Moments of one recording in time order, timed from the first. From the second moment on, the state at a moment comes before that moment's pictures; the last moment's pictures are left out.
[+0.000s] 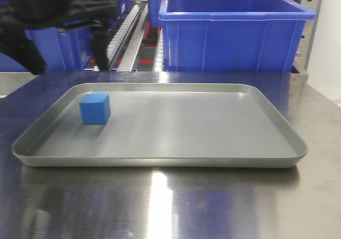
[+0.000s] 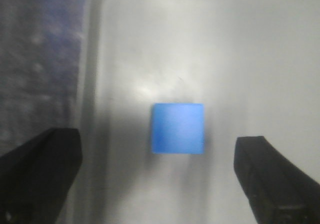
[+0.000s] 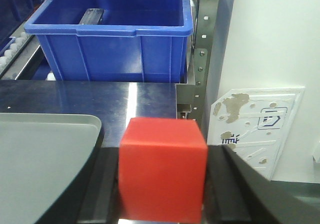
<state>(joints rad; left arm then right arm) -0.56 1.67 -1.32 0.19 0.88 -0.70 0.08 0.37 -0.47 -0.07 0.37 0.16</state>
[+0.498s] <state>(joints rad) -0.56 1.78 -1.46 0.13 0.99 -0.69 0.08 0.37 -0.47 -0.07 0.37 0.16</state>
